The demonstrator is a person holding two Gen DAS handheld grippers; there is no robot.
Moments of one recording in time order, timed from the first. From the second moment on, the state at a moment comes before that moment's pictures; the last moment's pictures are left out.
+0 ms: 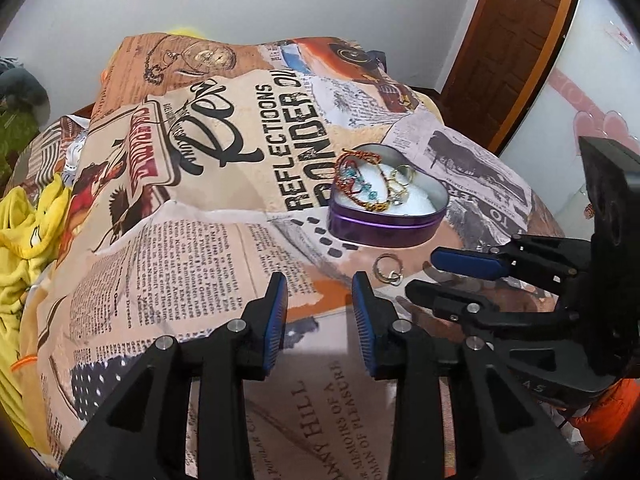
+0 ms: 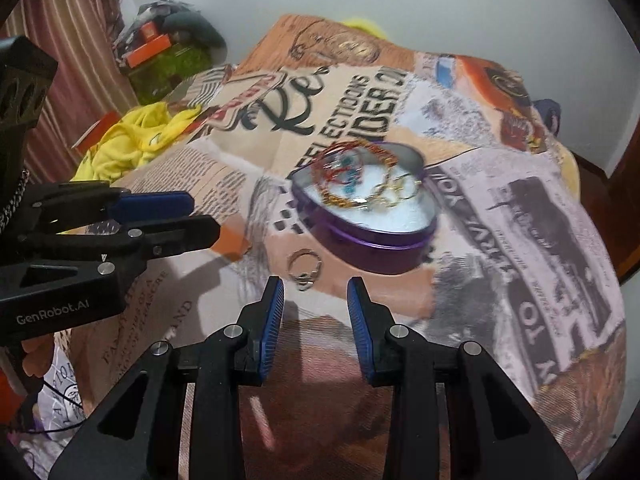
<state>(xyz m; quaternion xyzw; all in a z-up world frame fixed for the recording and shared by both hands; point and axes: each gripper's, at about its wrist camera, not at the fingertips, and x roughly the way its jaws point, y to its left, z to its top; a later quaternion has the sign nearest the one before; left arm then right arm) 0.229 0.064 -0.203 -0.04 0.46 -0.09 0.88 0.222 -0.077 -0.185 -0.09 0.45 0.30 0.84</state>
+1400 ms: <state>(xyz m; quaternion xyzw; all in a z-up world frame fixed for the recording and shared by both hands) 0.264 0.014 -0.234 0.01 0.48 -0.14 0.86 0.226 -0.098 -0.184 -0.09 0.45 0.28 0.85</state>
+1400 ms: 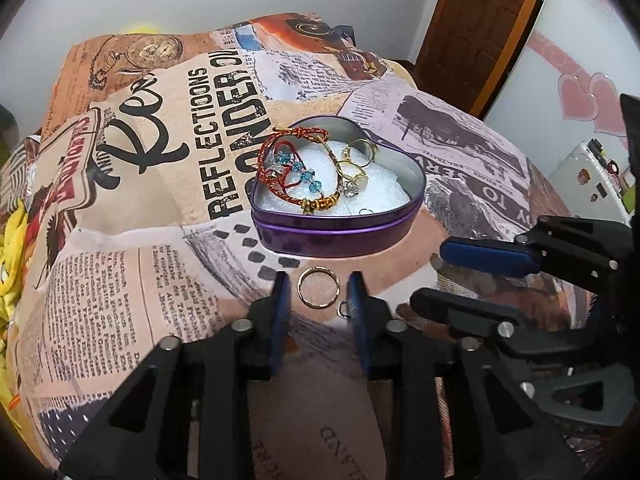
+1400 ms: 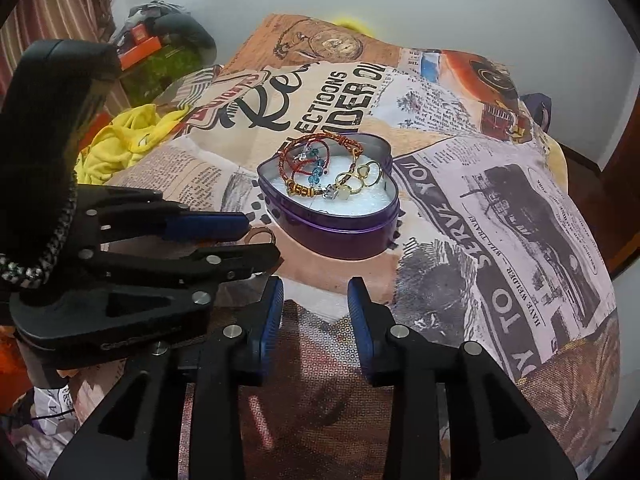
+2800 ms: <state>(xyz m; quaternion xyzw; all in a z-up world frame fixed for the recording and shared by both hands) 0.218 0.060 -0.207 -0.03 0.44 -0.11 0.89 0.217 -0.061 -0.192 -0.11 0.45 0.30 0.83</state>
